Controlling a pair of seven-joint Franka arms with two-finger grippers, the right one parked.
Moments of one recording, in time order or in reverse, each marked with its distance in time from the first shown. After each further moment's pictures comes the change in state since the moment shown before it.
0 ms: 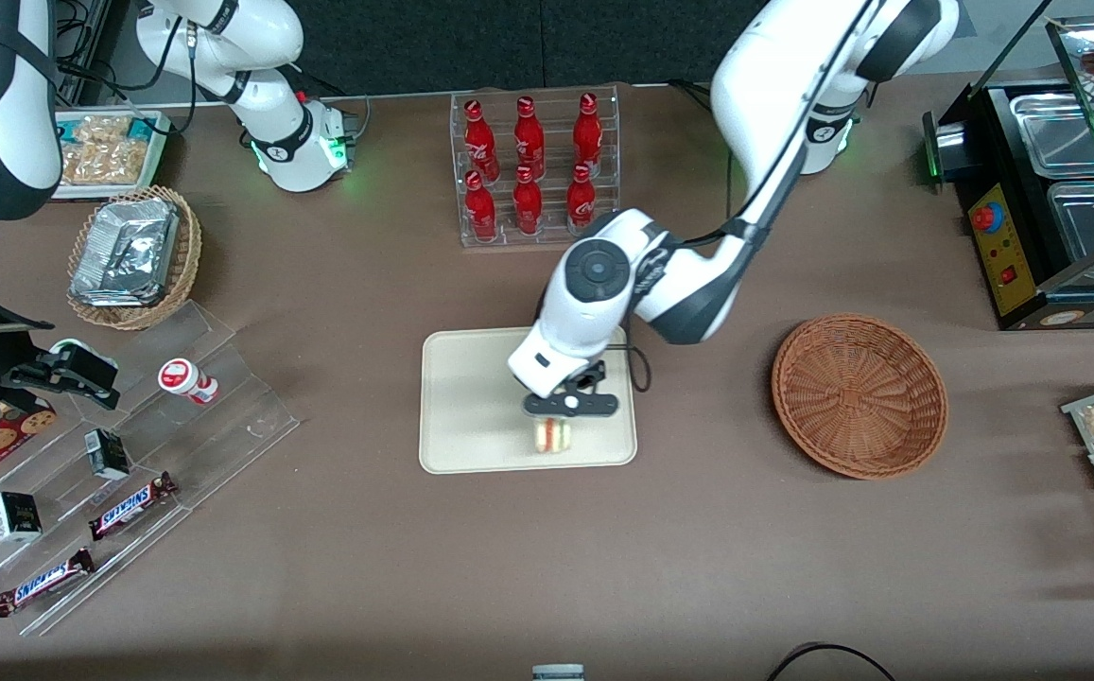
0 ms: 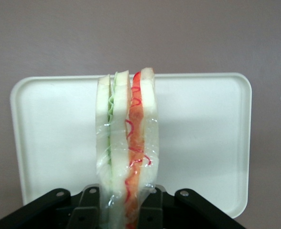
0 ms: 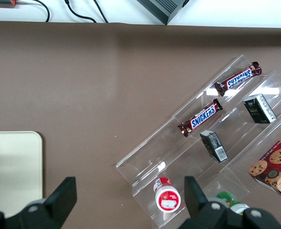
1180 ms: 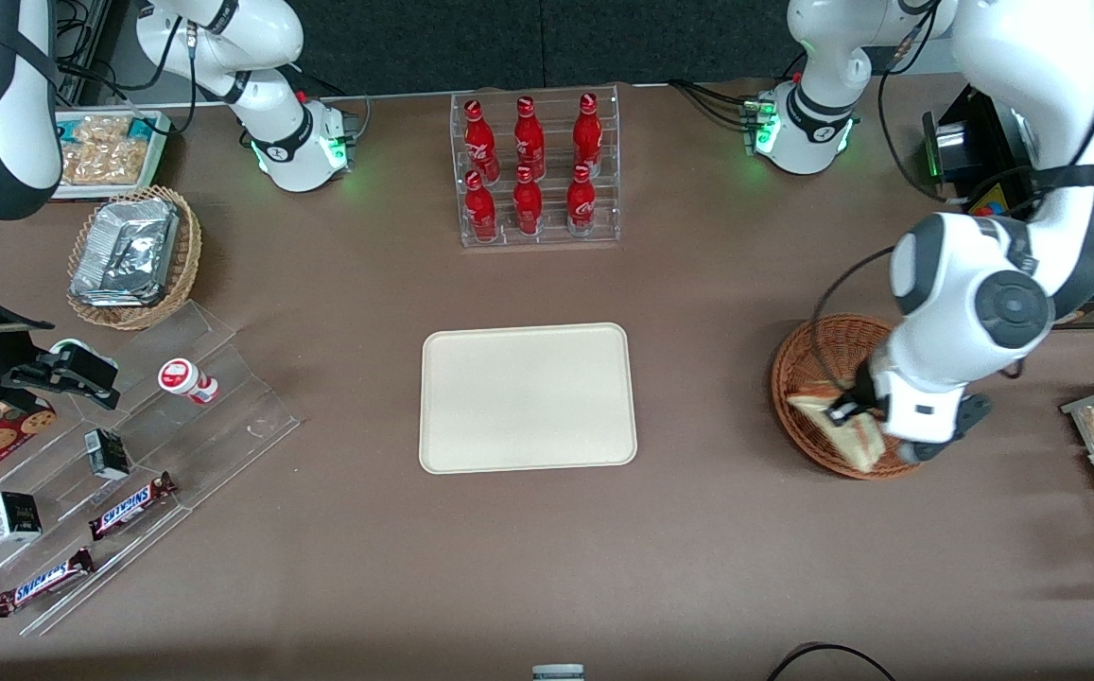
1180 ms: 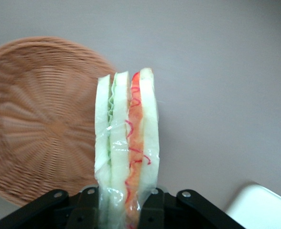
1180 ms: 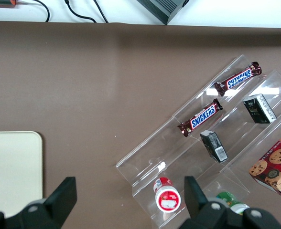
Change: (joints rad) arm 0.526 -0.391 0.007 -0.392 -0.006 -0.116 -0.057
